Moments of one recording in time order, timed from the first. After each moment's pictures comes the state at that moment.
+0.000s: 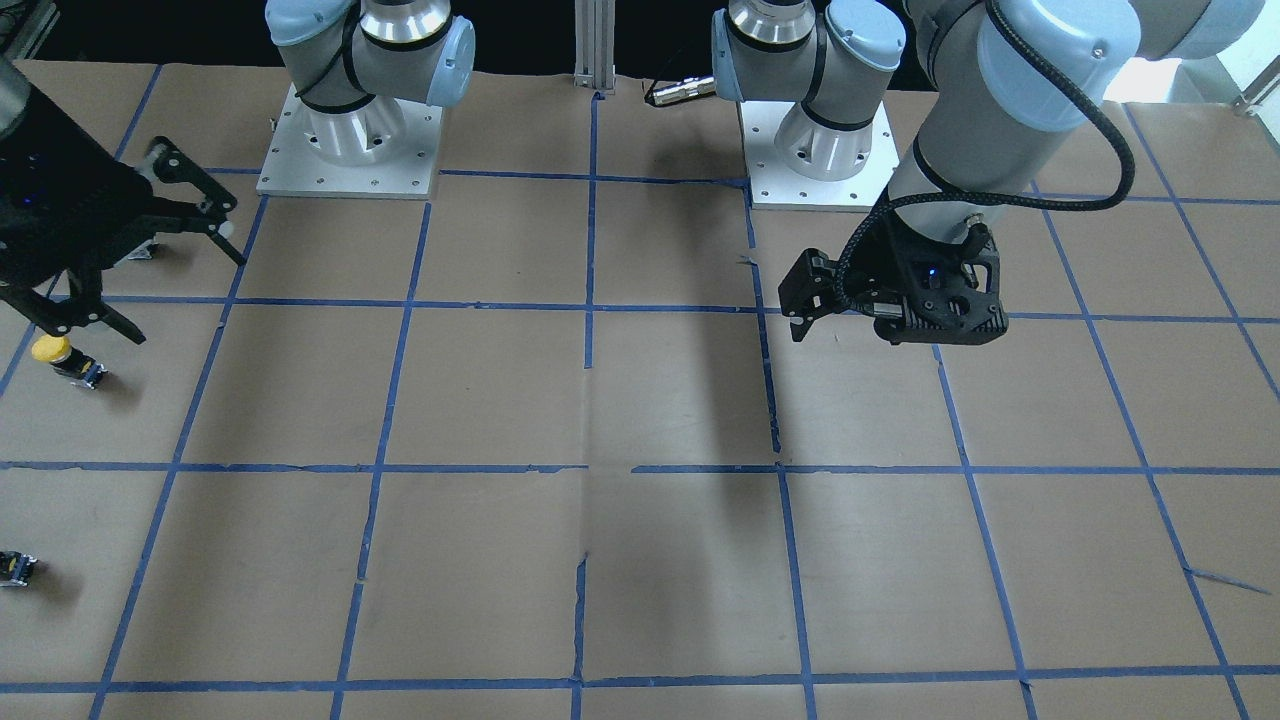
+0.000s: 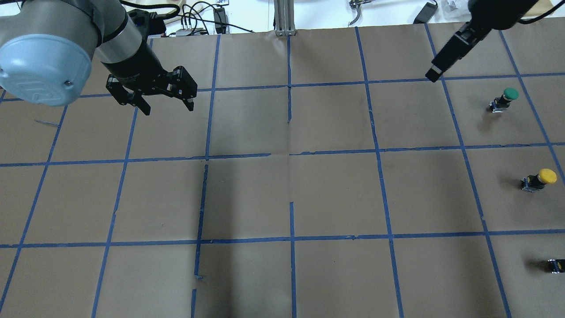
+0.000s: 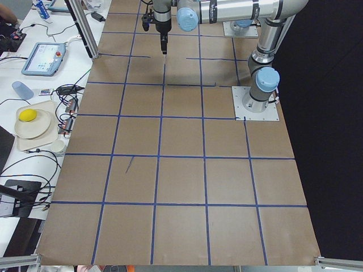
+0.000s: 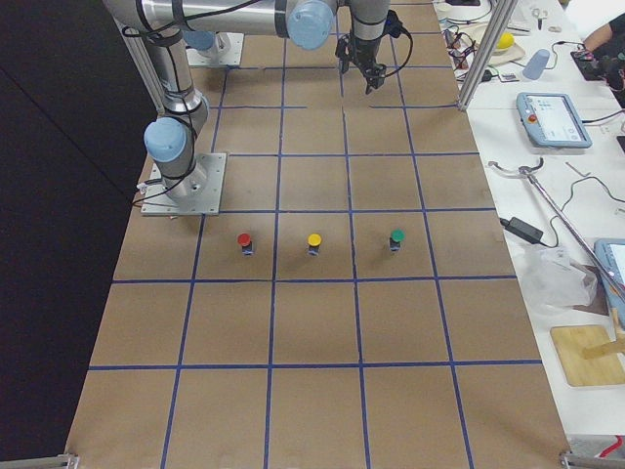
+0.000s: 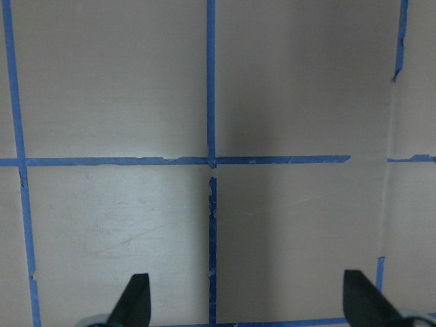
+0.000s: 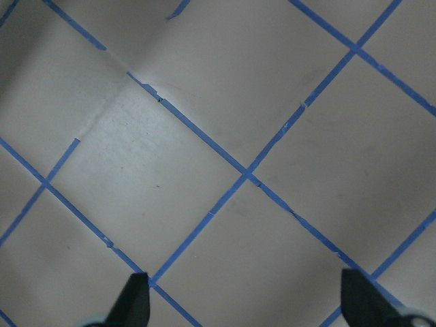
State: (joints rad) left arm -1.55 -1.67 -1.60 -1.46 1.50 0.00; right arm 1.46 -1.45 1.37 -1.45 -1.43 -0.80
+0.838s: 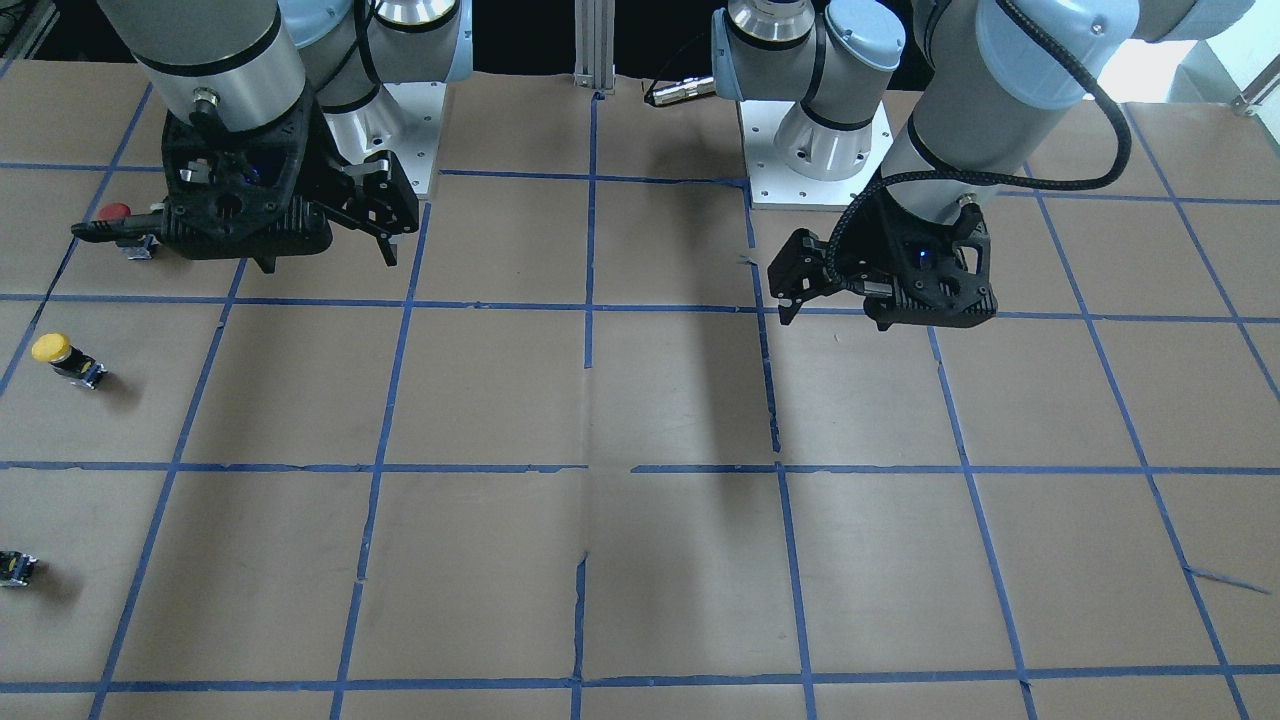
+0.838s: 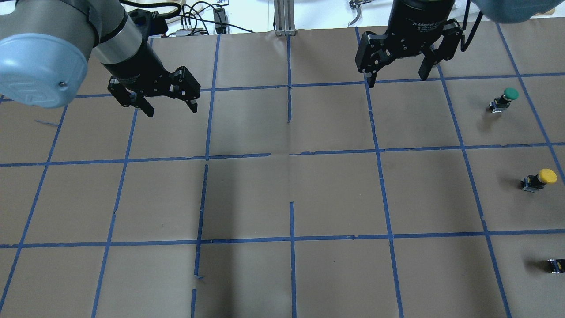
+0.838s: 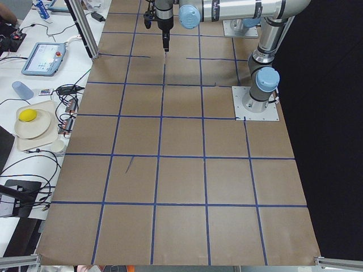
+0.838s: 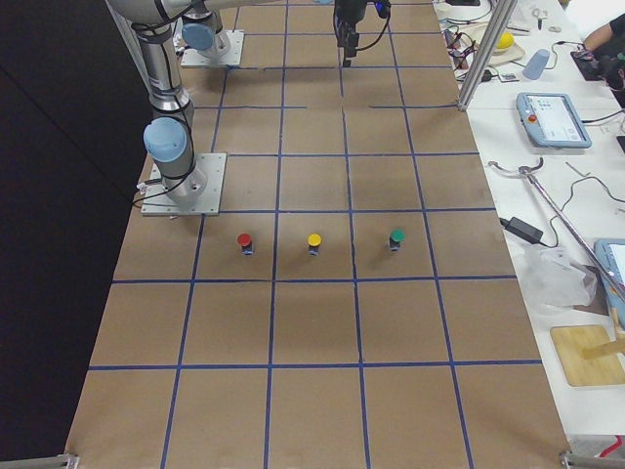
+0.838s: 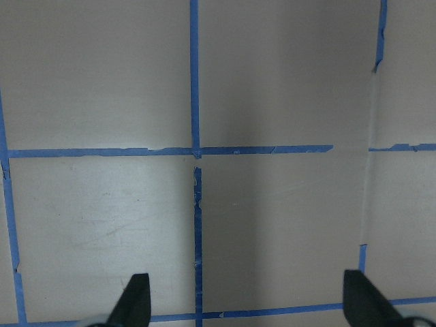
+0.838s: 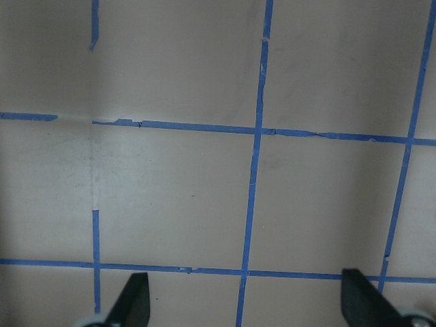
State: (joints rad) left arm -1.56 -1.65 -1.60 -1.48 1.47 0.01; right arm 1.67 -1.45 1.35 -1.42 -1.59 0.03
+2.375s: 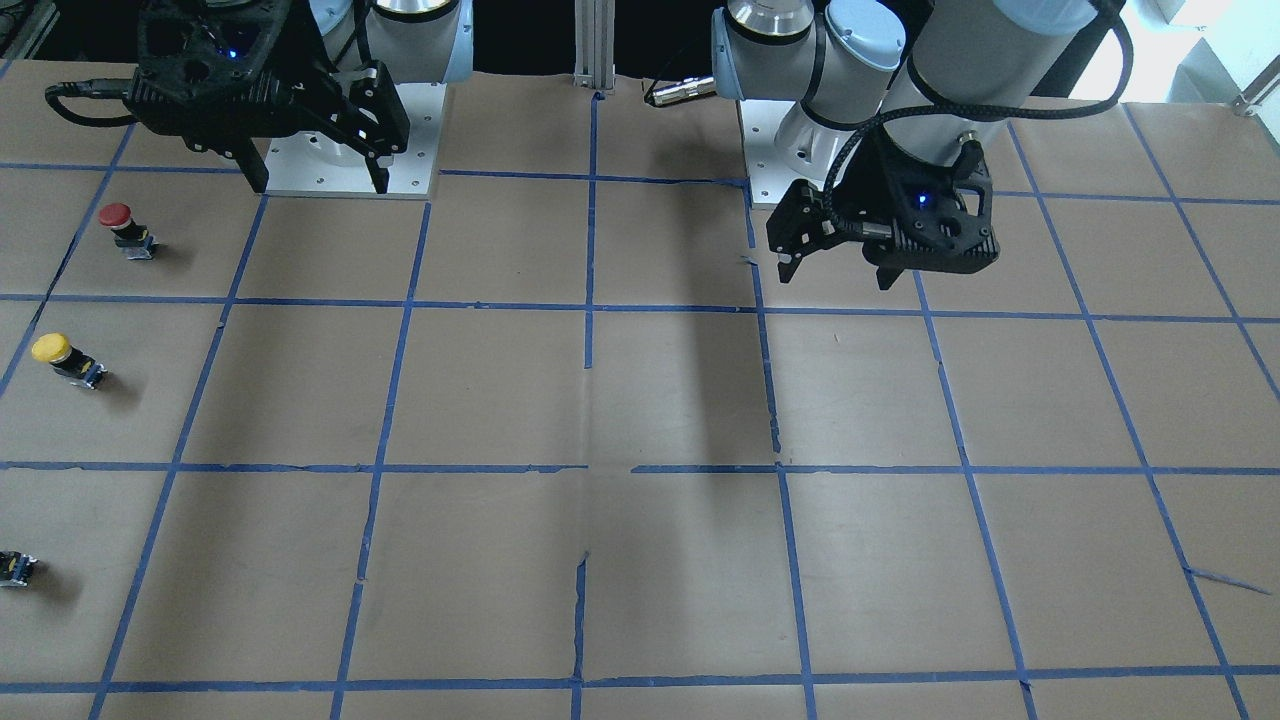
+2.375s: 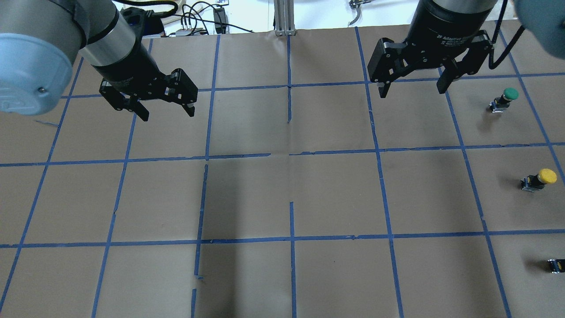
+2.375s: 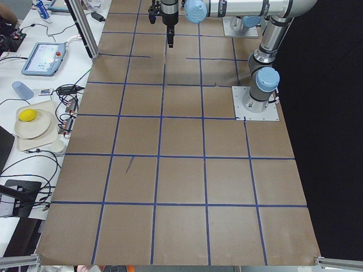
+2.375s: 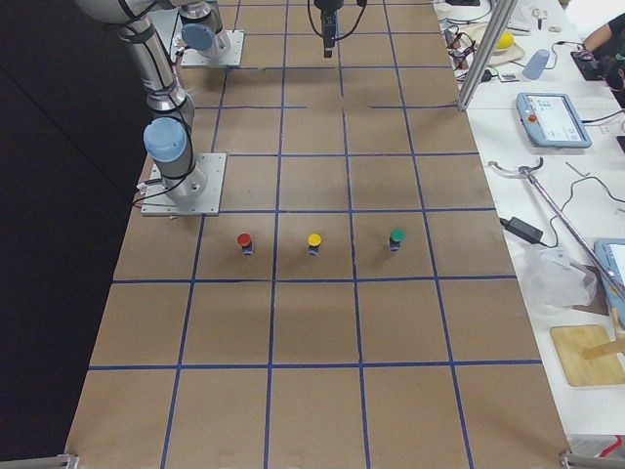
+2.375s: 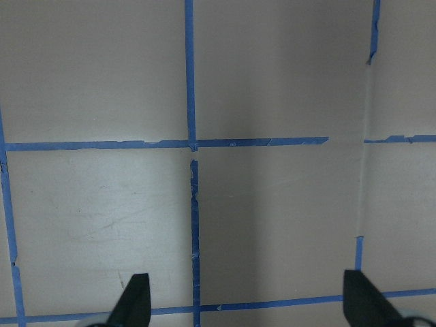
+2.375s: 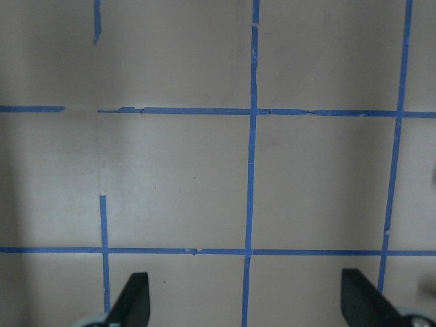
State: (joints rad) left arm -1.57 -1.57 -1.60 -1.55 1.50 0.01; right arm 1.65 -1.59 1.43 -1.42 -1.58 0.06
